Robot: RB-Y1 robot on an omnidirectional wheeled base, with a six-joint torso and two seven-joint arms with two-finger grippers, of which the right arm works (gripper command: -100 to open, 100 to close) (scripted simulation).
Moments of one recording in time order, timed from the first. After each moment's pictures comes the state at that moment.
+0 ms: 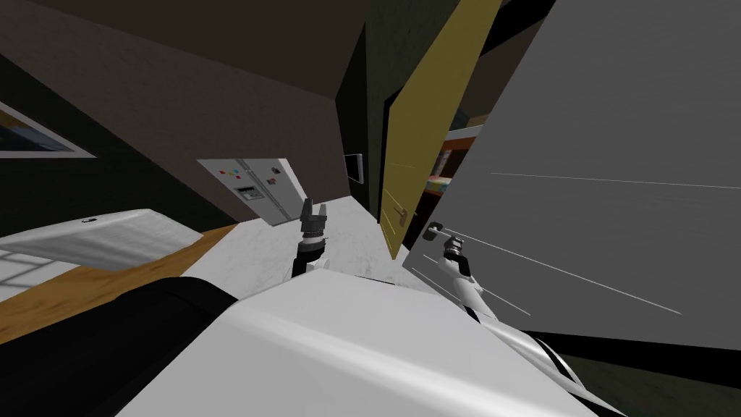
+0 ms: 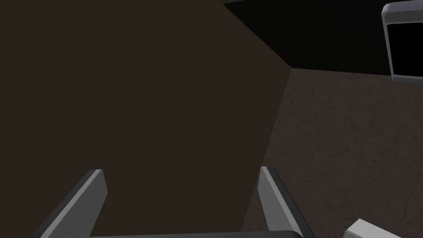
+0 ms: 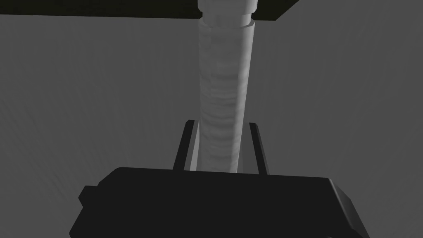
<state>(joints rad) -0.24 -0.38 -0.29 -0.77 -0.51 -0.44 0.18</state>
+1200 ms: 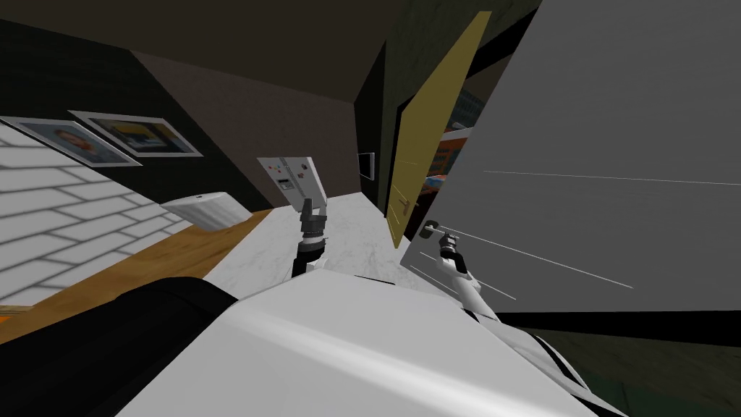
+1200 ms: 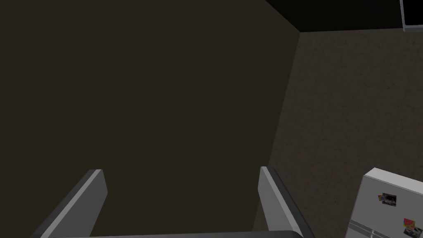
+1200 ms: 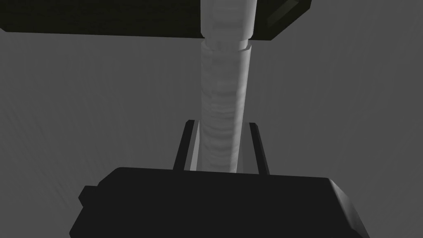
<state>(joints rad) -0.22 -0.40 -0.18 -0.81 -0.48 -0.43 0.09</state>
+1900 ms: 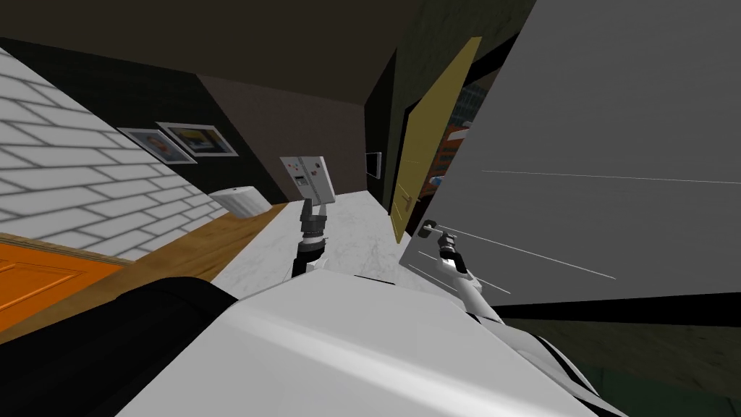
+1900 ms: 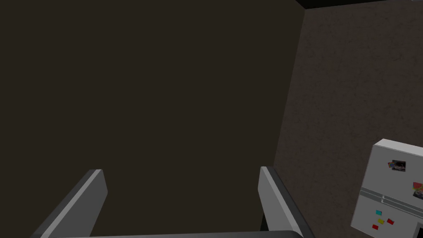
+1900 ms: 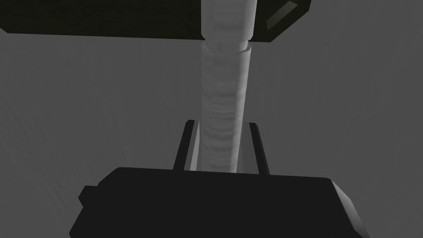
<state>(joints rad) -0.21 -0.43 -0.12 -0.83 -0.46 -0.44 0.03</state>
